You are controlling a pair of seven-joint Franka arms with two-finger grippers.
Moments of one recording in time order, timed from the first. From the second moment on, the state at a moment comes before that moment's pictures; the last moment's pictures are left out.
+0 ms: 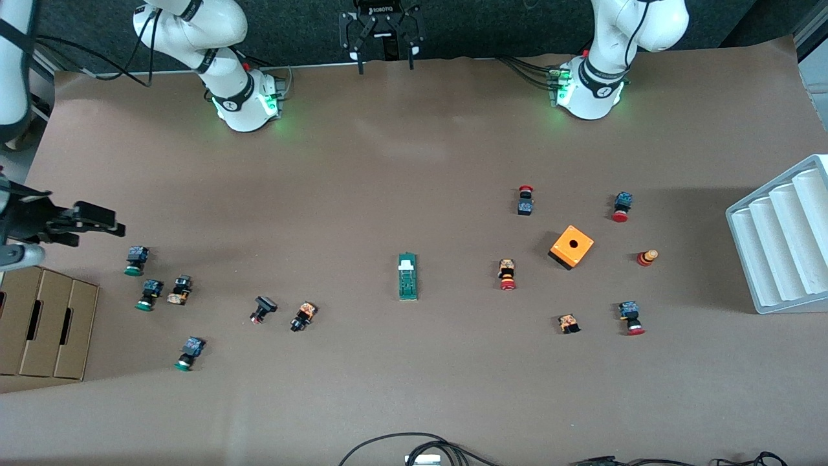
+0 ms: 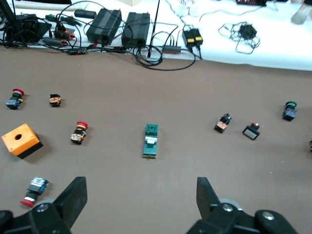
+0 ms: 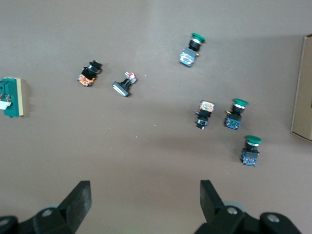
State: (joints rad) left arm -1.06 0.10 -0.37 -1.65 0.81 1.77 -1.70; right arm 0.03 0.11 -0.19 -1.57 0.15 1.58 -0.24
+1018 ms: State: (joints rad) left arm -1.15 0.41 -0.36 -1.80 1.34 1.77 -2.26; right arm 0.10 0.14 -0.16 -1.57 0.15 1.58 -0.19
